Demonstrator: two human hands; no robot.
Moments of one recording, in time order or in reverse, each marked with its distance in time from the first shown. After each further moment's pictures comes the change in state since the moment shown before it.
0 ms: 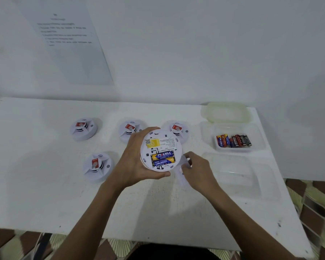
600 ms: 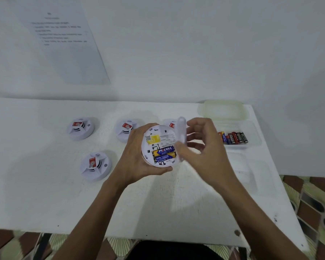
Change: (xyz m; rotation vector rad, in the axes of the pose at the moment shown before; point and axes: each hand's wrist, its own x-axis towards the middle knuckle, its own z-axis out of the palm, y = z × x) left_hand 0.005 0.012 0.010 0.040 0.048 0.080; right_hand -0.052 -0.068 -0.075 0.538 0.123 -0.298
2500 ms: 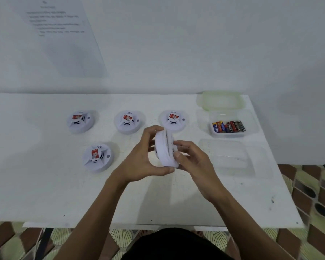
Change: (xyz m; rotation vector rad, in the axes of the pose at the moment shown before) left_hand -0.024 0.001 0.002 -0.221 -0.241 -0.118; right_hand -0.037 0.068 0.026 0.236 -0.128 0.203
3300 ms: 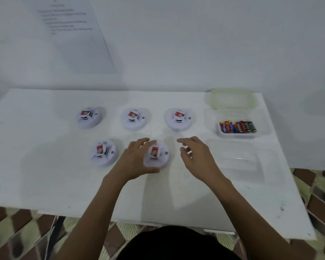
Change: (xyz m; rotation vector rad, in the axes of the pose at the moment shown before) left_hand -0.011 -0.061 -0.005 0.624 -0.065 -0.333; right_hand 0.049 0.037 -0.015 -0.710 -0.010 -0.198
